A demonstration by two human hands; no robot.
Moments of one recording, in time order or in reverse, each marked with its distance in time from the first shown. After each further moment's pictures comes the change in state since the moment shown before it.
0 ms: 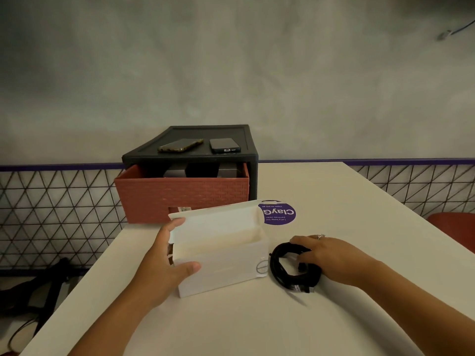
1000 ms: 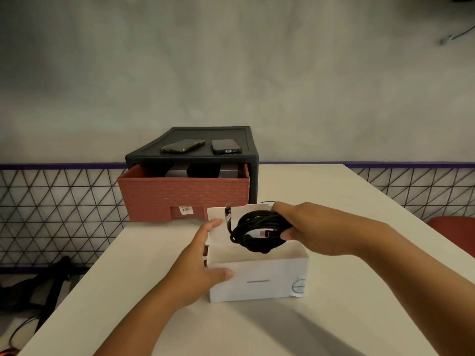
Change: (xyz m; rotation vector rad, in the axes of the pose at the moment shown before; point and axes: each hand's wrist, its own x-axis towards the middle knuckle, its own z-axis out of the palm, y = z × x) left_hand -0.003 0.020 0.037 0.046 -0.207 0.025; right_hand -0.007 -0.051 -0.119 0.440 0.061 0.046
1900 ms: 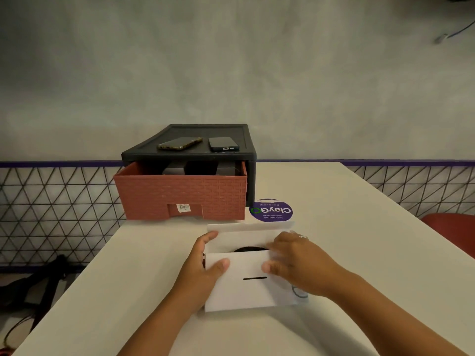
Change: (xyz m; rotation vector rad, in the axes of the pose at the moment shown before) left_hand 0.002 -0.024 0.025 -0.173 0.136 -0.145; right_hand 0.007 0.023 0.088 0.037 0.153 0.119
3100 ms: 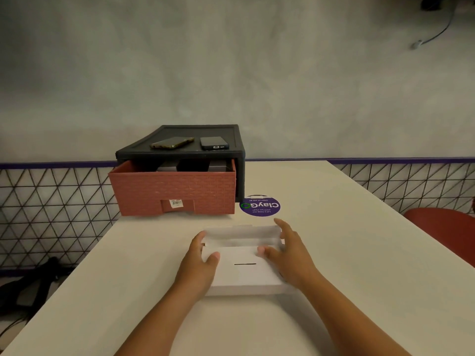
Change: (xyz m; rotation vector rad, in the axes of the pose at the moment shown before) left_hand -0.008 0.000 0.021 0.196 0.129 -0.043; right_hand -0.014 0.001 0.032 0.630 0.289 0.420
